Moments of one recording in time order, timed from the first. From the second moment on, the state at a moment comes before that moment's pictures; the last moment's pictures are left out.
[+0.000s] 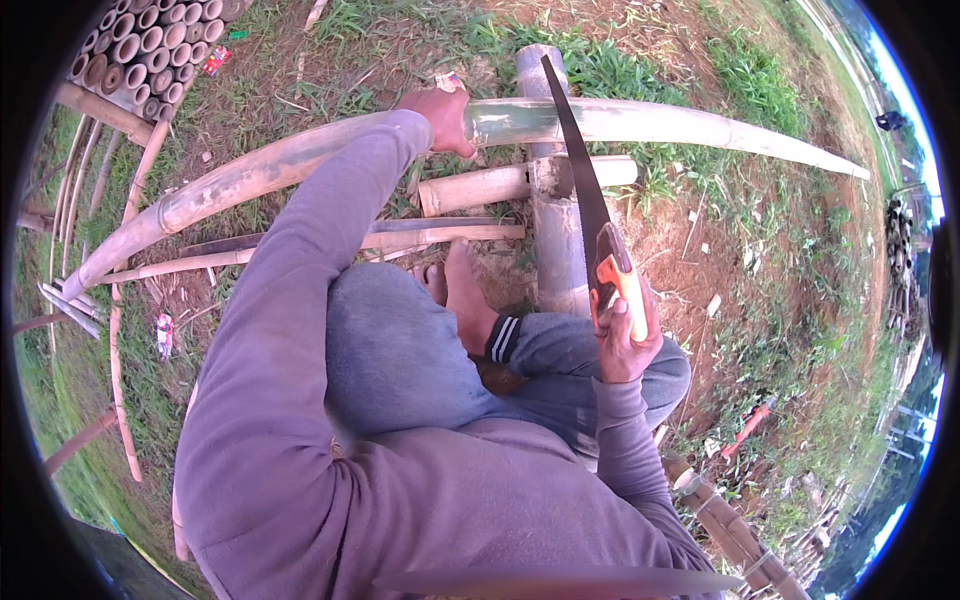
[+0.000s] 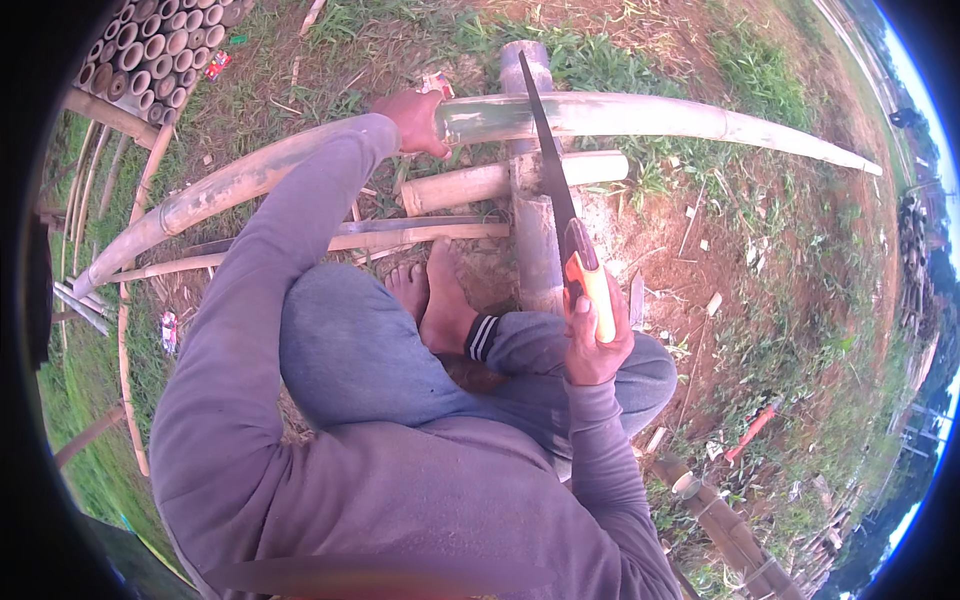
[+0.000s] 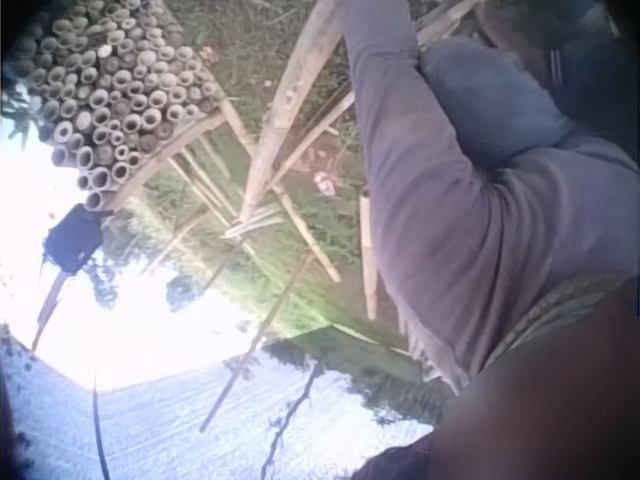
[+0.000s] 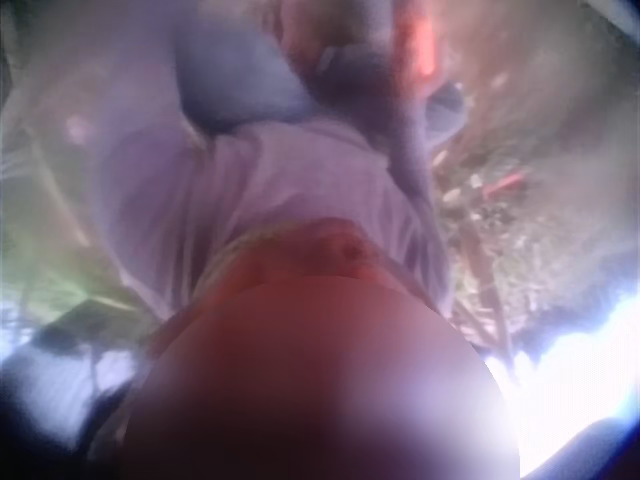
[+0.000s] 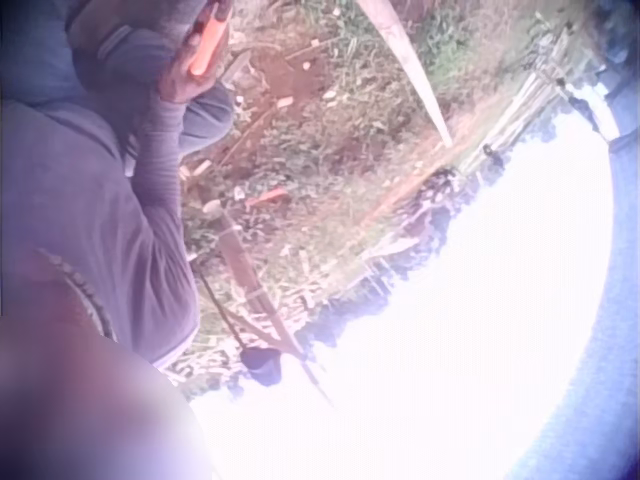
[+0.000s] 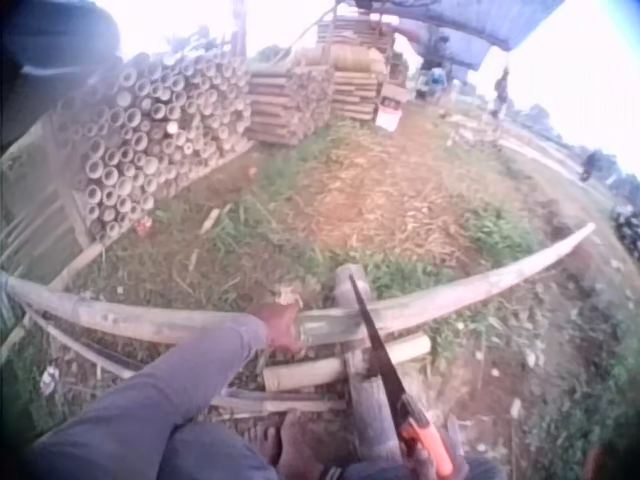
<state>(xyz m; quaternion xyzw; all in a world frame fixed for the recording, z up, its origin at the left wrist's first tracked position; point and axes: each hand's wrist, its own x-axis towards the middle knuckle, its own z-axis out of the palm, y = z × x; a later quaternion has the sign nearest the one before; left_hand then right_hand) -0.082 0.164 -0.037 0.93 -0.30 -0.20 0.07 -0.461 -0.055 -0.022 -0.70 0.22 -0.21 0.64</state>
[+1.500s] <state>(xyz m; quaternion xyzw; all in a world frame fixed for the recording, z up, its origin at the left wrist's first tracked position) -0.103 0.163 -0.033 0.95 -0.28 -0.14 0.05 -0.358 -0.068 -0.022 -0.72 0.21 -0.21 0.63</state>
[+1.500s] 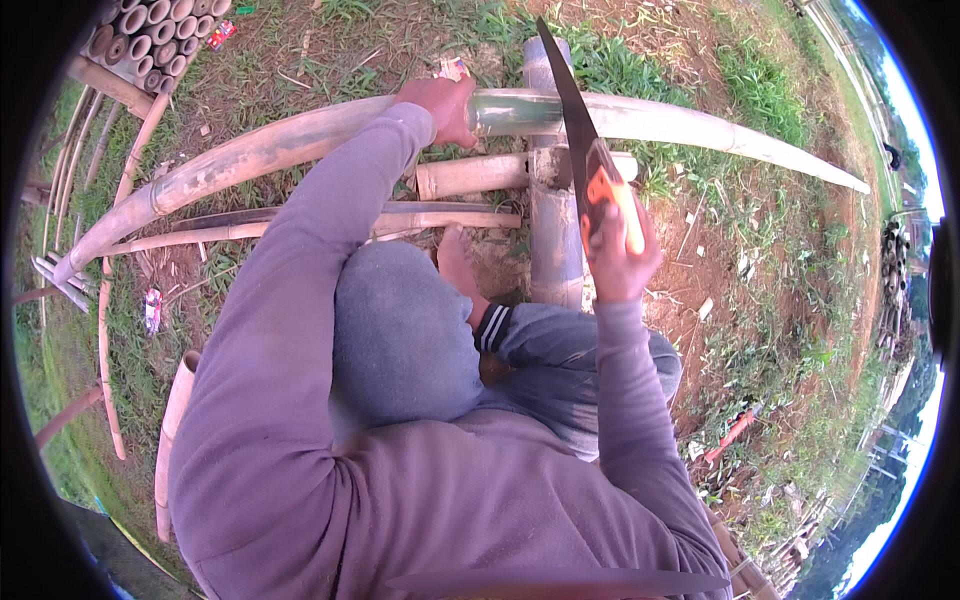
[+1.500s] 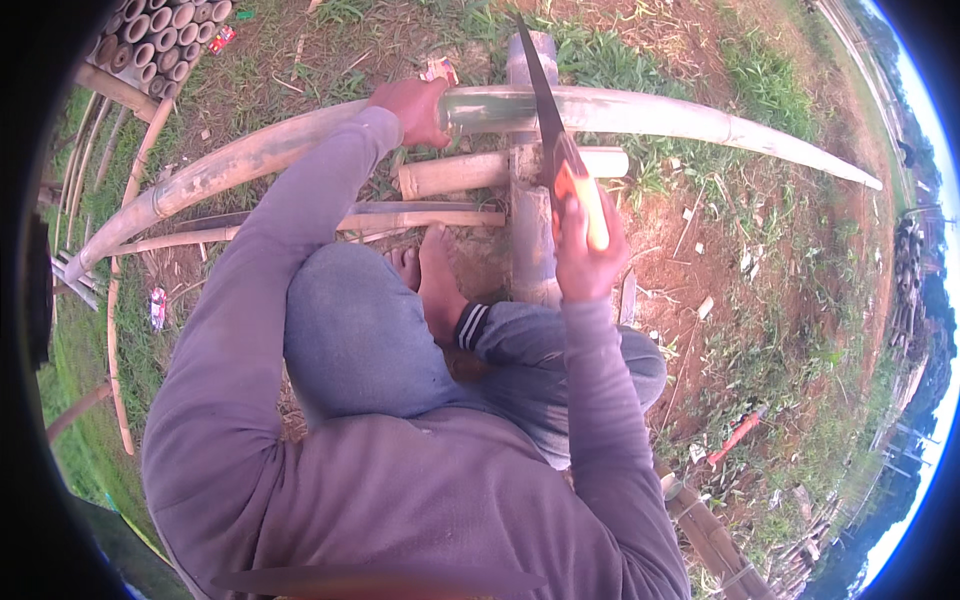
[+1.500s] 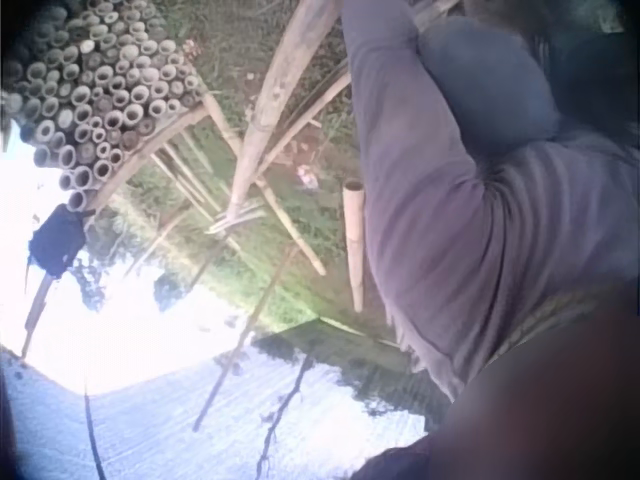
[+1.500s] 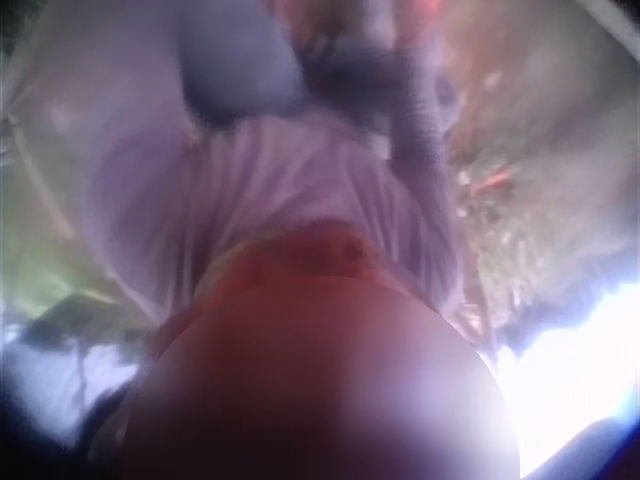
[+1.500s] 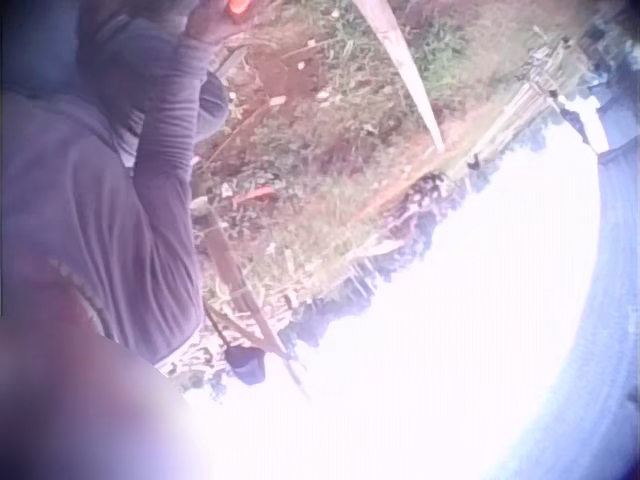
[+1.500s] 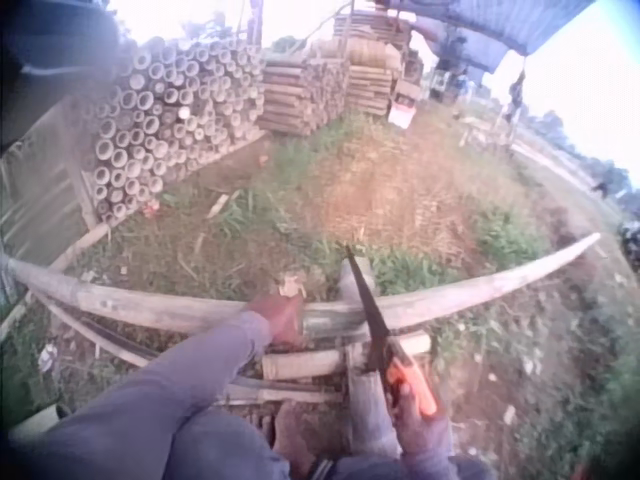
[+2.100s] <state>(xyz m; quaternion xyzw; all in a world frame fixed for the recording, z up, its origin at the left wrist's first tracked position) -0.107 0.167 -0.037 0.95 -0.27 -0.13 0.07 -0.436 -0.061 -0.014 -0.72 0.21 -0.22 0.63</state>
